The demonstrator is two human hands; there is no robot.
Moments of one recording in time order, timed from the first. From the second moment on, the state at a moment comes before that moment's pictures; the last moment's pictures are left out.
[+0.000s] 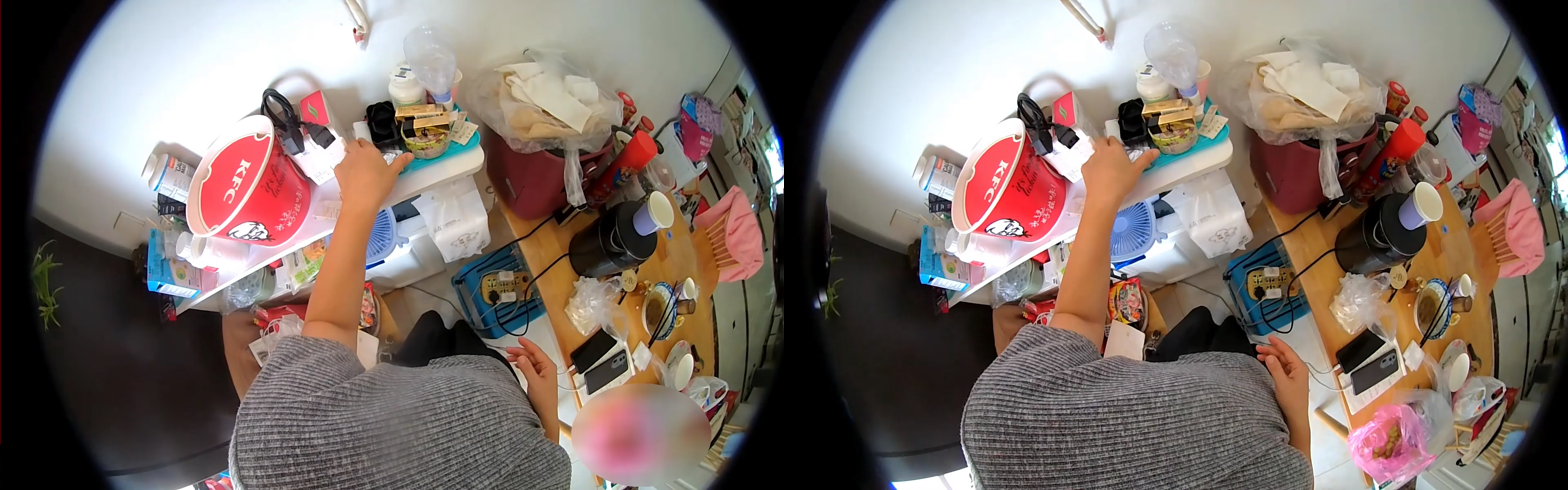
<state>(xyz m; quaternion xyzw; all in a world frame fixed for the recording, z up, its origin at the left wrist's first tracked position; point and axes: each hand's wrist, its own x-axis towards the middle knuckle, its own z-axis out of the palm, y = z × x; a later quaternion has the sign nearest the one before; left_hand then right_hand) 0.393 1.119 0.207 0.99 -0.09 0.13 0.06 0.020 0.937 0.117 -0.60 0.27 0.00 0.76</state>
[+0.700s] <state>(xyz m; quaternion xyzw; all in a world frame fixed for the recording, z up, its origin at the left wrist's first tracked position) 0.319 1.147 0.222 0.96 -0.16 0.22 0.11 0.016 0.942 0.119 -0.61 0.25 0.03 0.75</state>
